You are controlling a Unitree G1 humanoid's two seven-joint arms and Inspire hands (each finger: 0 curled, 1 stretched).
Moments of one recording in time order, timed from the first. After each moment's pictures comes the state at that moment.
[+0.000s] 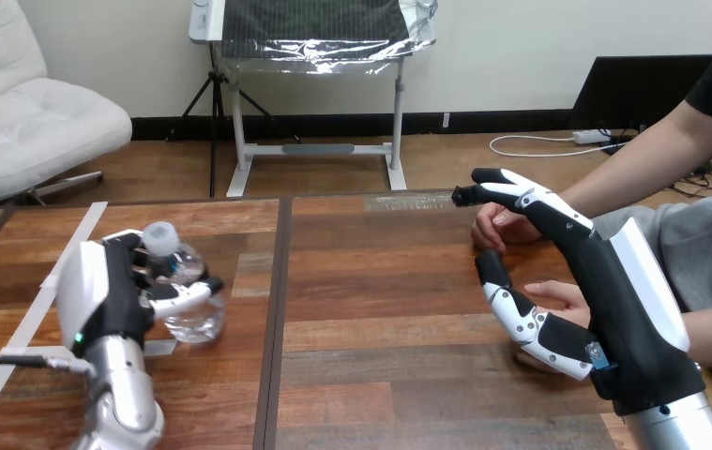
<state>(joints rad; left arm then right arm) -0.44 0.29 -0.10 1.01 0.32 -0.28 0.54 0.24 -0.27 -0.01 -0.28 -0.28 -0.47 0.07</state>
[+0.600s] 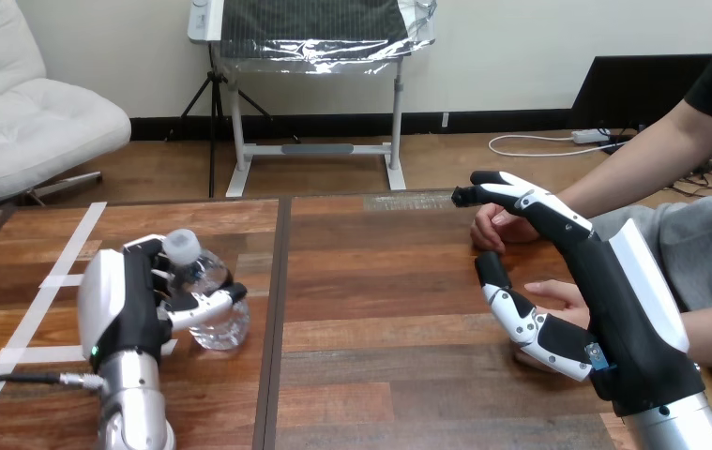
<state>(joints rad) -0.31 0.27 -0.10 0.80 0.32 -0.28 0.49 0.24 -0.27 -0.01 -0.28 -0.28 -0.47 0.07</state>
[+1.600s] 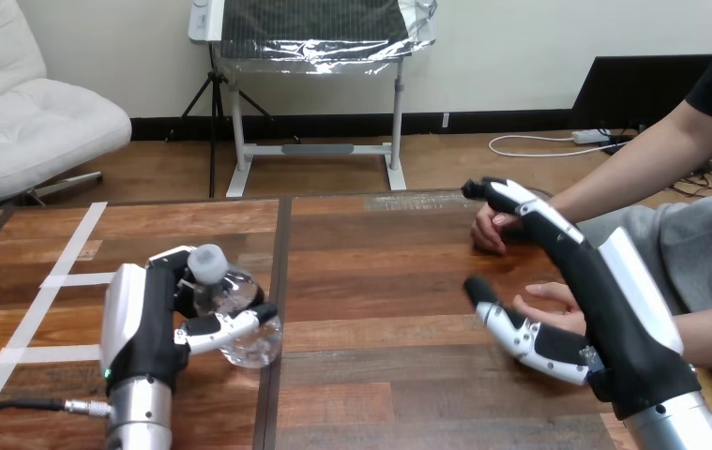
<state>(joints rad) -0.09 0.24 -0.10 0.45 0.32 -0.28 0.36 0.25 -0.32 -0.01 -0.28 -0.30 -0.34 0.13</state>
